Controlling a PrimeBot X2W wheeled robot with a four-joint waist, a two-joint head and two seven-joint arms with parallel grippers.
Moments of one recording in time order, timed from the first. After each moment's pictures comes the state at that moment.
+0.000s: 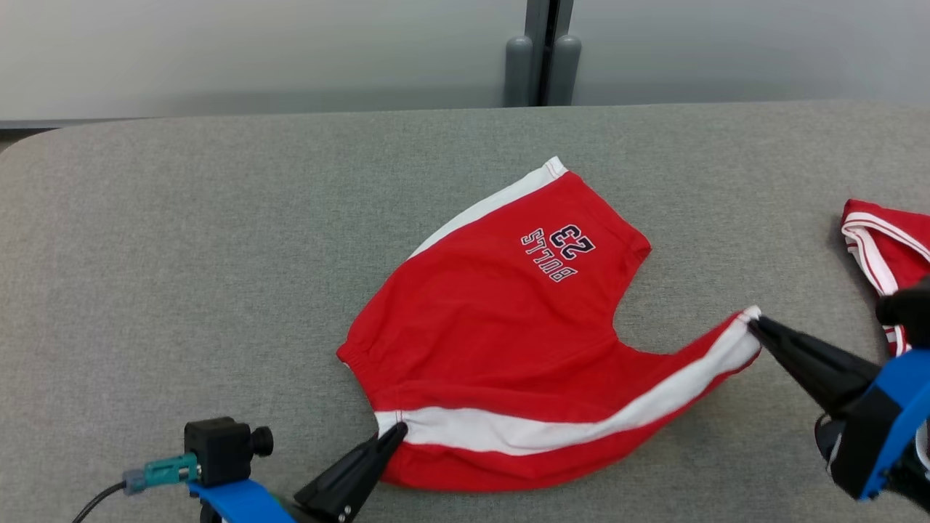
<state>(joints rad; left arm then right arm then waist) -0.12 0.69 -0.81 -0.25 -1.27 -0.05 -0.02 -0.02 -0.47 0.00 -0.40 0.67 0.13 0.74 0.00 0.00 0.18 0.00</state>
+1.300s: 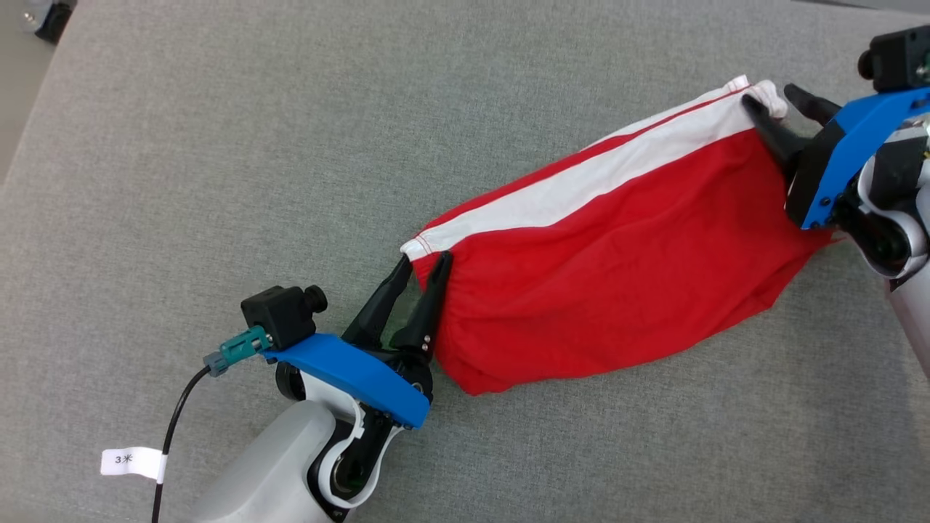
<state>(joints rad) -0.48 0.24 -0.76 0.33 -1.16 -0.11 -0.24 -0.91 -0.48 0.44 0.65 0.67 0.13 0.28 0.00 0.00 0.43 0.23</state>
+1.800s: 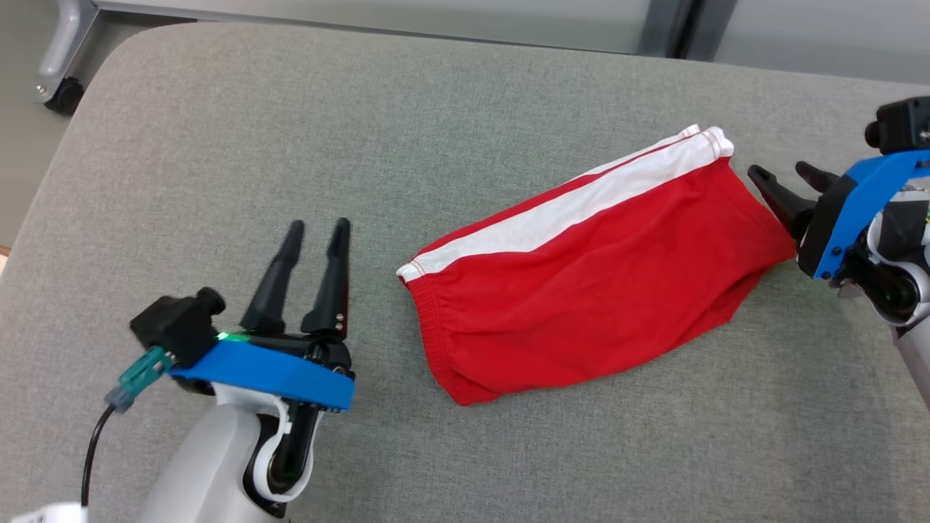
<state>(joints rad) -0.37 0.25 -0.48 0.26 -0.88 -0.10 -0.26 -0.81 -0.50 0.44 0.69 0.78 0.13 0.33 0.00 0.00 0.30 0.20</state>
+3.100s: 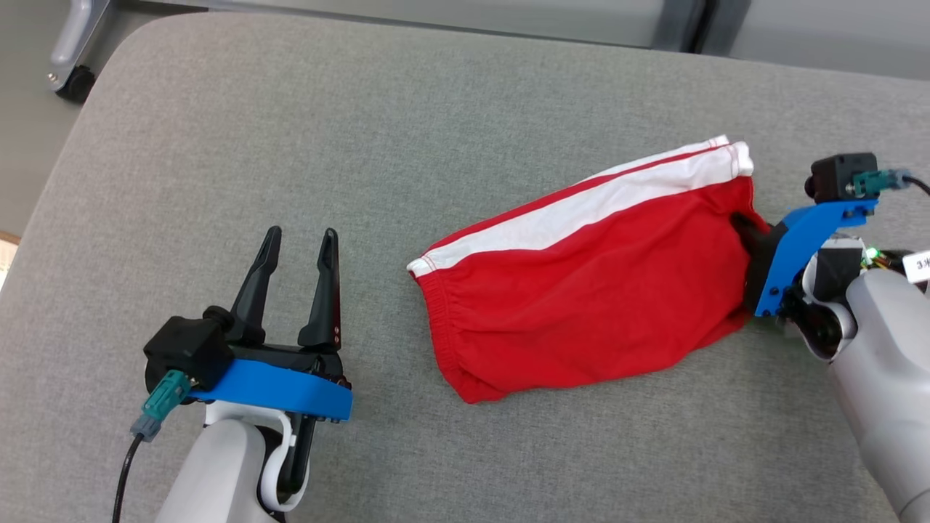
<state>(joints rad) -0.29 0.12 -0.24 0.26 -0.42 -0.13 -0.26 -0.82 -0.31 0.31 0.96 0.54 0.13 0.23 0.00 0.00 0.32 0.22</state>
